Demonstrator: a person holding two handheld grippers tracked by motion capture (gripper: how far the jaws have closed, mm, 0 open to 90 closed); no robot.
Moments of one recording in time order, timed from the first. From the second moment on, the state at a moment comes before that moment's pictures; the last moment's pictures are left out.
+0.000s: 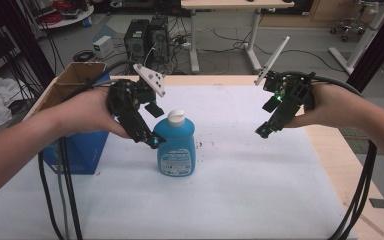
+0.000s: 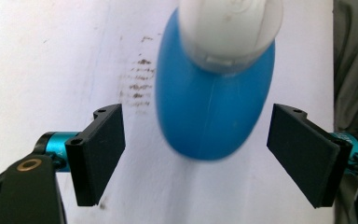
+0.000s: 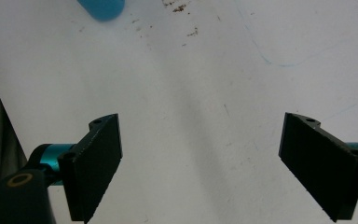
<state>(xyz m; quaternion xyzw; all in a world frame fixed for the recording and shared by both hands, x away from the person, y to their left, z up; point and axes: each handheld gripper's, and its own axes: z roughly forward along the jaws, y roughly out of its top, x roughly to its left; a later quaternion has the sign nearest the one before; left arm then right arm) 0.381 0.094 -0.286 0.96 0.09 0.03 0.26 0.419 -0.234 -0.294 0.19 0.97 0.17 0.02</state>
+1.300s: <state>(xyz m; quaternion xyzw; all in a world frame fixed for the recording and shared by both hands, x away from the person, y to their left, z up) 0.411 0.144 -0.245 0.95 0.24 0.09 0.20 0.415 -0.222 -0.278 0.14 0.96 0.23 0.00</state>
